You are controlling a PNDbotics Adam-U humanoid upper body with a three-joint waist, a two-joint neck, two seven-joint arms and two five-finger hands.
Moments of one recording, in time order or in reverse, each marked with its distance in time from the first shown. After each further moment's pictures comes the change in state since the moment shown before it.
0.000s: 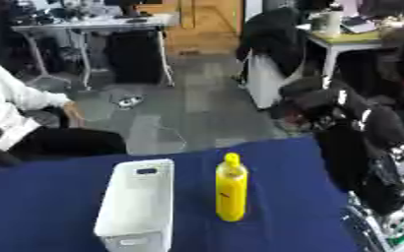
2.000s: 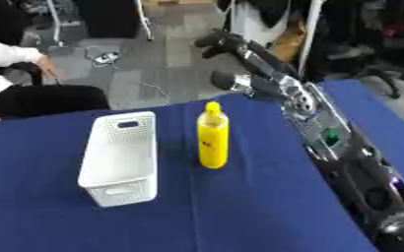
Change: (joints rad) left arm 0.018 -0.001 -0.034 0.000 -0.033 0.039 0.014; right arm -0.366 -0.070 0.135 0.638 0.452 0.131 0.217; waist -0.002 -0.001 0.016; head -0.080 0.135
